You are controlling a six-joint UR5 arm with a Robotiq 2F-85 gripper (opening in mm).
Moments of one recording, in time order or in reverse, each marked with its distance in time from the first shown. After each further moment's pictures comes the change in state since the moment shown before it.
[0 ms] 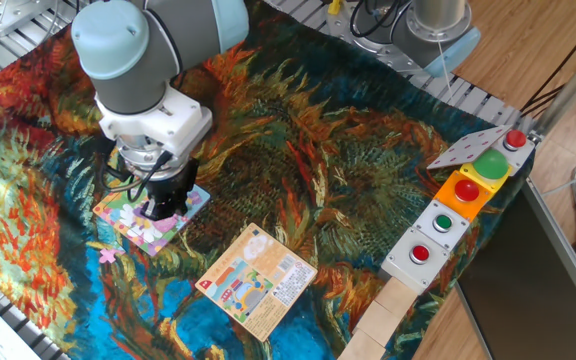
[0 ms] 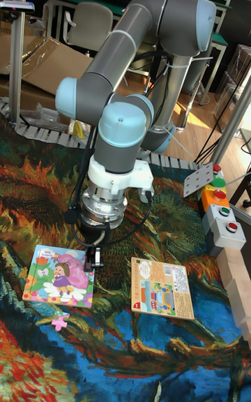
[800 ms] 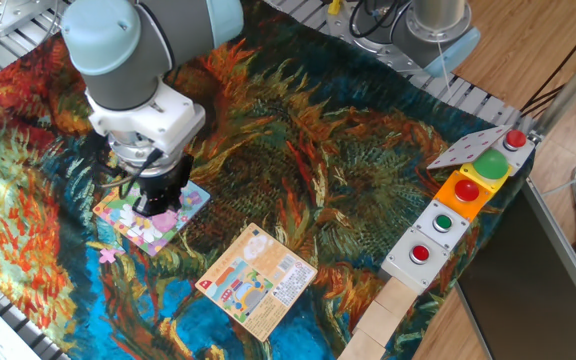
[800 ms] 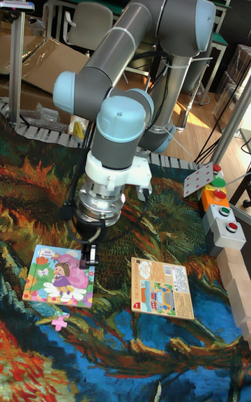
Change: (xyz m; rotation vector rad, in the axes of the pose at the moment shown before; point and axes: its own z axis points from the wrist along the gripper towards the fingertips) arm 0.014 -0.002 -0.014 -0.012 0.014 0.054
